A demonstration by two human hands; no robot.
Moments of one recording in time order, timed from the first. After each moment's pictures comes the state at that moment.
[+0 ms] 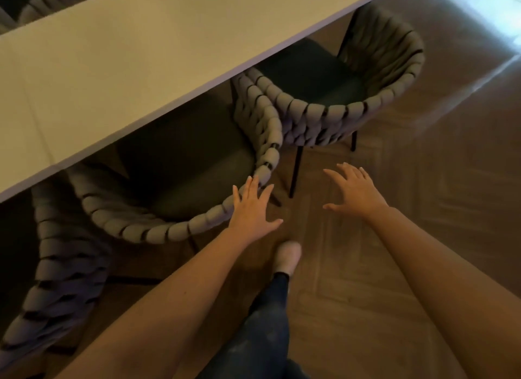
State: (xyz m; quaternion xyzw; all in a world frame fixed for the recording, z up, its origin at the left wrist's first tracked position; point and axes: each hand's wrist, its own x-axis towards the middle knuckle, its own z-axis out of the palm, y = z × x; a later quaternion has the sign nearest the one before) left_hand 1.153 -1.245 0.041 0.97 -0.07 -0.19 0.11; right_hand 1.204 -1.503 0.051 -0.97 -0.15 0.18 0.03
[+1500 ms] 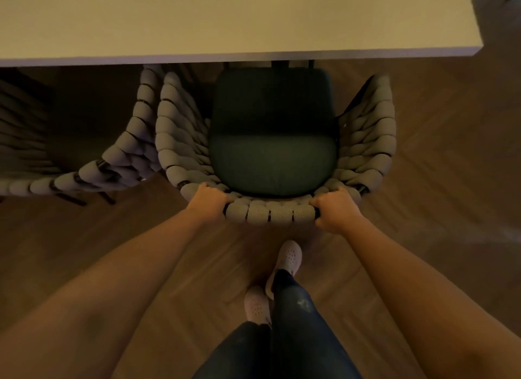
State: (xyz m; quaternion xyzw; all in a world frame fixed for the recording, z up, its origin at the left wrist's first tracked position) left_hand 1.490 -1.609 0.006 0.94 0.11 -0.32 0.00; right_hand 1.674 -1.847 -0.002 -0.82 -0.50 0.28 -0.09
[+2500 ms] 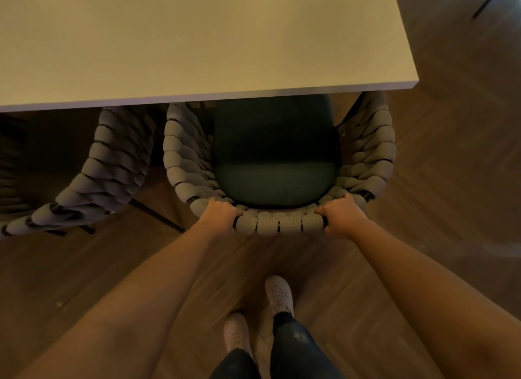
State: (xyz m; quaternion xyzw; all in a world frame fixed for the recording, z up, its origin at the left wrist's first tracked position) left_hand 1.622 -1.681 0.012 0.94 0.11 -0.33 0.01; right_hand 1.806 -1.911 0.007 -0.81 -0.49 0.30 -0.13
